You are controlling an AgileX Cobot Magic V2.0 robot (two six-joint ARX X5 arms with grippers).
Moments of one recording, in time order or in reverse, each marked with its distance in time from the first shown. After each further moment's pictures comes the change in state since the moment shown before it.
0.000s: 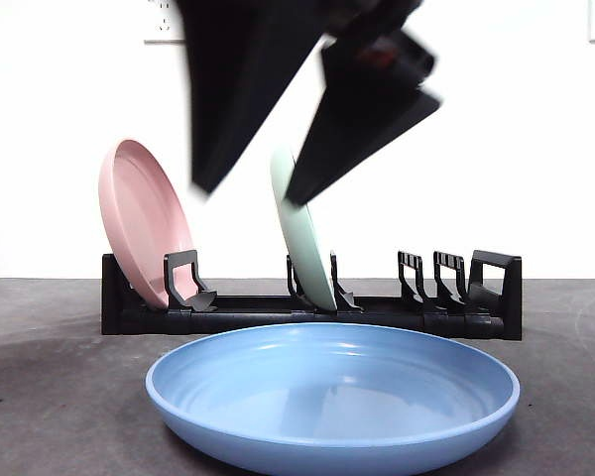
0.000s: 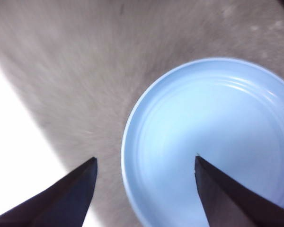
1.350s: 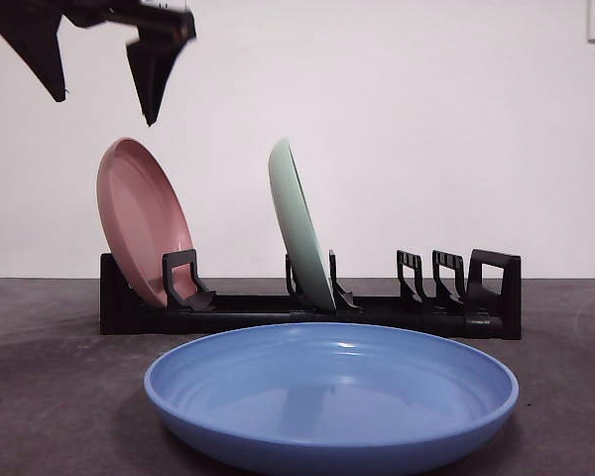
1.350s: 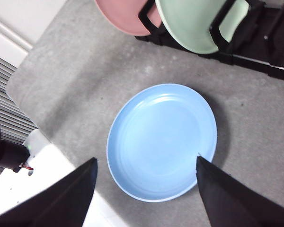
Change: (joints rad) left arm -0.162 0.985 0.648 -0.105 -0.938 0.062; right arm -0.979 -0.569 -0.146 -0.246 -0.789 -0.192
